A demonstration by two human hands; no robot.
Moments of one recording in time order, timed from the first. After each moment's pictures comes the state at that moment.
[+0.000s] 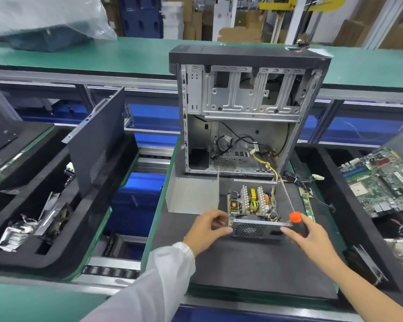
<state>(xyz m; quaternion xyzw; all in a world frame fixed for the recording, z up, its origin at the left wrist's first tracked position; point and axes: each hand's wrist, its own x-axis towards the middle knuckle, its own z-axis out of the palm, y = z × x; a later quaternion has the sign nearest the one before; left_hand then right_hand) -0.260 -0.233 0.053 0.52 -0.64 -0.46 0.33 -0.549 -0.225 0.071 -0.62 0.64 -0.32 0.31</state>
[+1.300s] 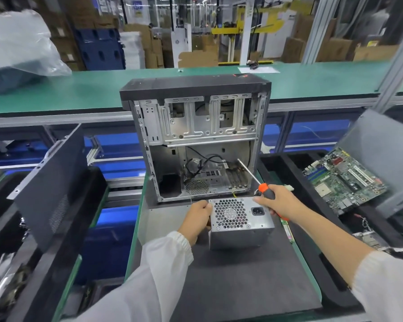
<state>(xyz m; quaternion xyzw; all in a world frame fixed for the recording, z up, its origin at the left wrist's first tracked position) -0.311 -0.307 0.130 0.58 -0.53 -0.53 0.31 -0.552 -0.318 0.151 -0.60 0.68 -0.25 0.33</state>
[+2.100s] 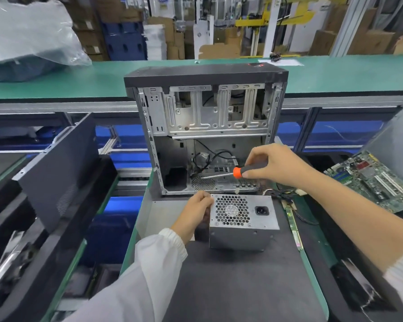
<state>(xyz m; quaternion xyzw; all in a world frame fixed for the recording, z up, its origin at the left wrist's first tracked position) -0.313 -0.317 0.121 0.56 -0.44 -0.58 0.39 -0.520 -0.344 0.248 -0.78 0.56 -0.19 0.21</state>
